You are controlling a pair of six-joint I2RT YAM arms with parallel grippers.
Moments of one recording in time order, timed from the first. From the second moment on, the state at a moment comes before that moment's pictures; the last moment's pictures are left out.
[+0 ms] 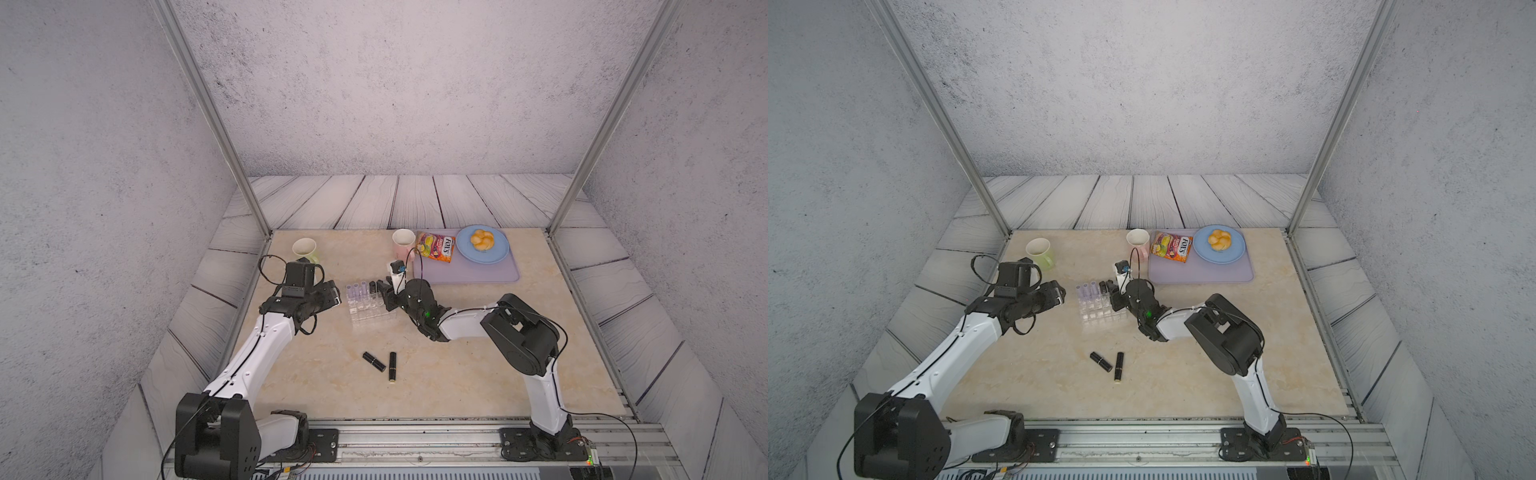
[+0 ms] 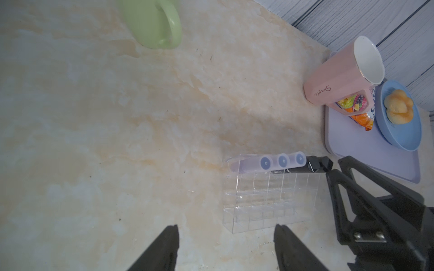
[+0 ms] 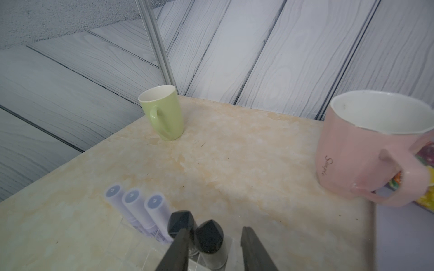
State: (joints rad) left arm -0.15 1.23 0.90 -0.49 0.12 -0.47; right arm 0.82 2.03 1.12 0.70 0.11 0.18
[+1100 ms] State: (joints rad) left arm -0.48 1.32 0.98 -0.43 0.21 -0.46; right arm 0.40 1.85 1.26 -0.75 0.08 0.40
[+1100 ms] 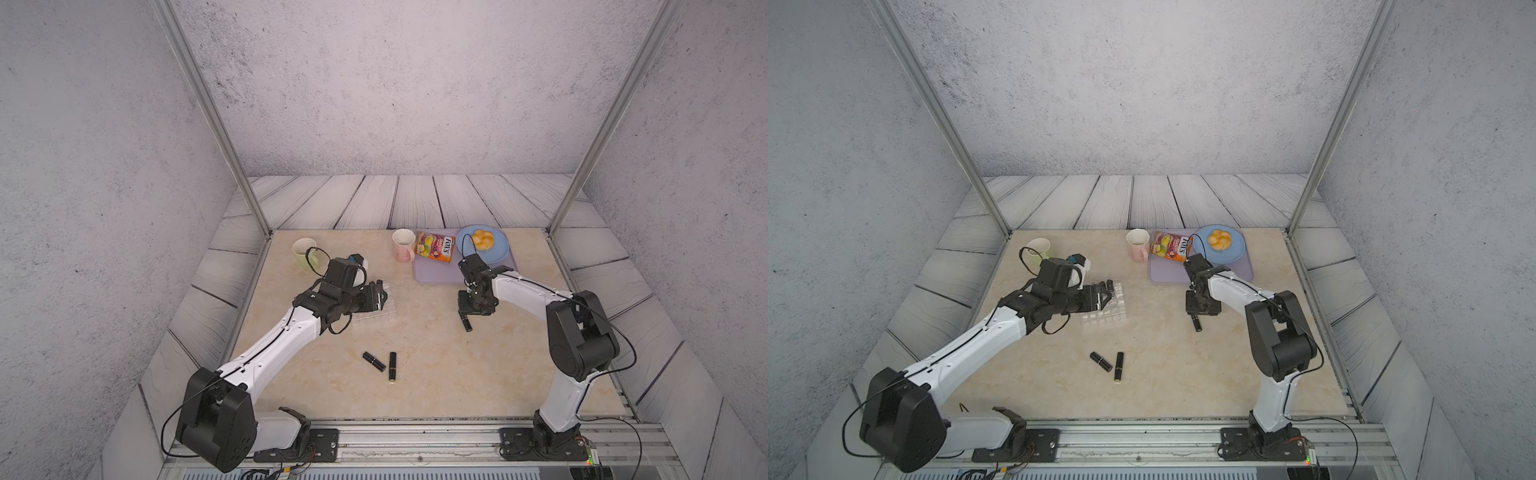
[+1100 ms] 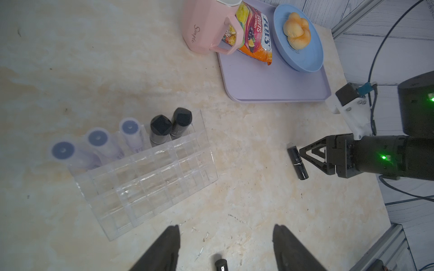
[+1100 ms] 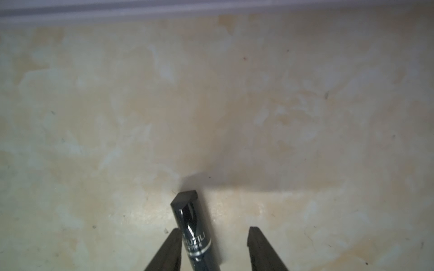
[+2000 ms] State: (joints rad) left arm -0.49 1.29 0.98 -0.47 0.18 -0.46; right arm 0.44 1.95 1.32 -0.77 0.05 0.43
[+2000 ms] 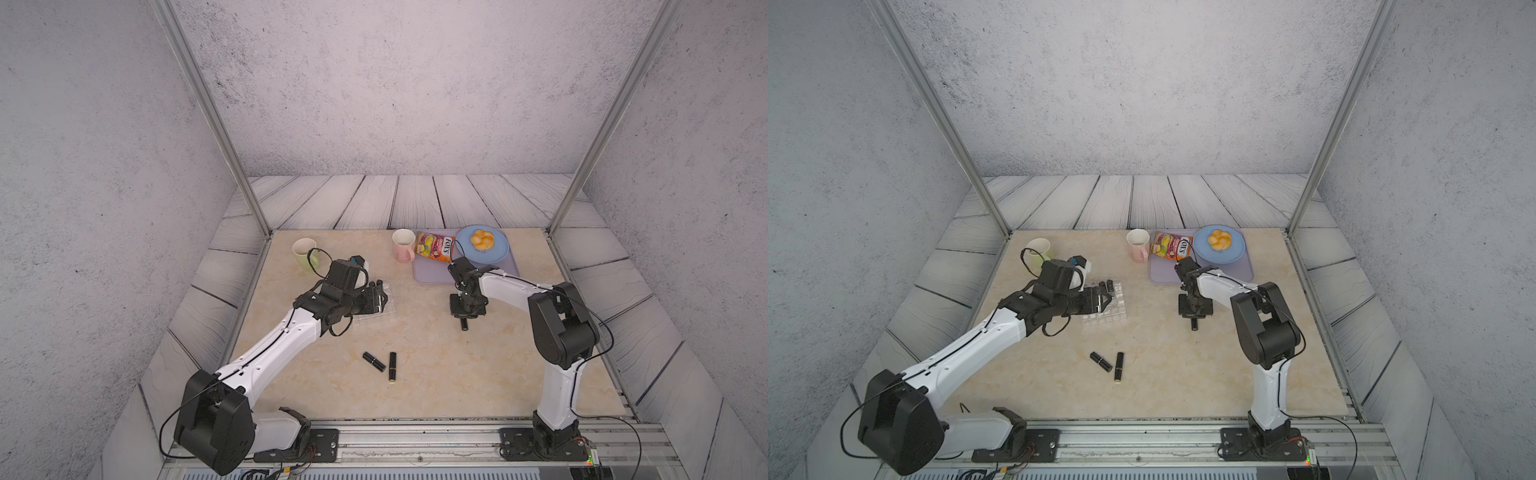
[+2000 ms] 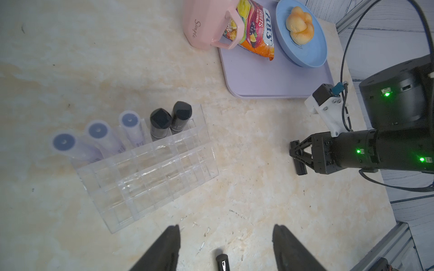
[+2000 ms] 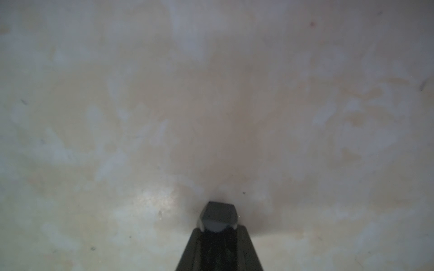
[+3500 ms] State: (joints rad) left arm -0.14 1.21 0.83 -0.51 0.15 -0.48; right arm 0.82 1.89 0.77 1.19 0.07 0.06
